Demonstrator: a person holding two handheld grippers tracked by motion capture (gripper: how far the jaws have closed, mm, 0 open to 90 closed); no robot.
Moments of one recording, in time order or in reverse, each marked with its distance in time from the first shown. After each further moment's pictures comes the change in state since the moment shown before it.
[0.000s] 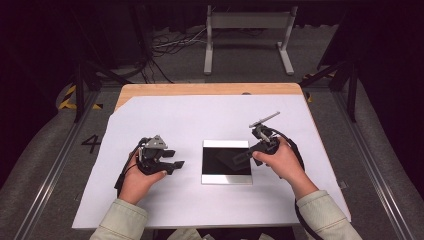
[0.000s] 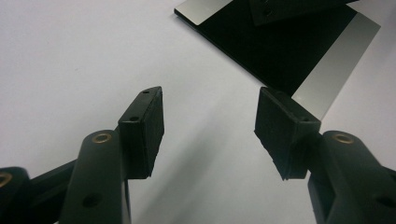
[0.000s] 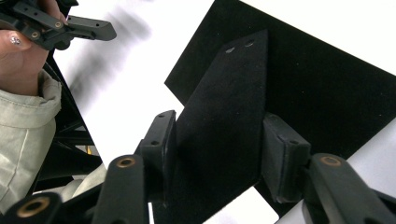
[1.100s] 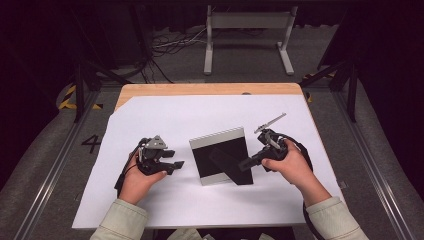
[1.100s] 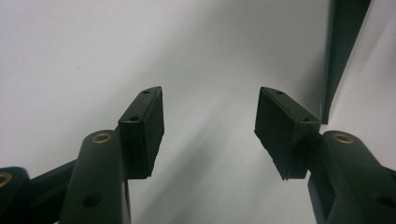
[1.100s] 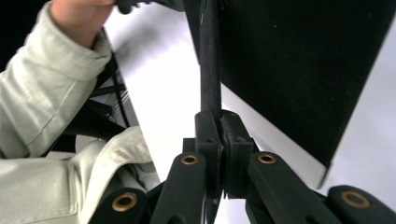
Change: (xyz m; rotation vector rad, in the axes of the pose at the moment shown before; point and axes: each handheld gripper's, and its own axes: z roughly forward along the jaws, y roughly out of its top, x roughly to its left) left arm 0.000 -0.001 0.001 0.001 0.007 -0.002; right arm 0.032 -0.019 -0.024 0.005 0.096 -0.212
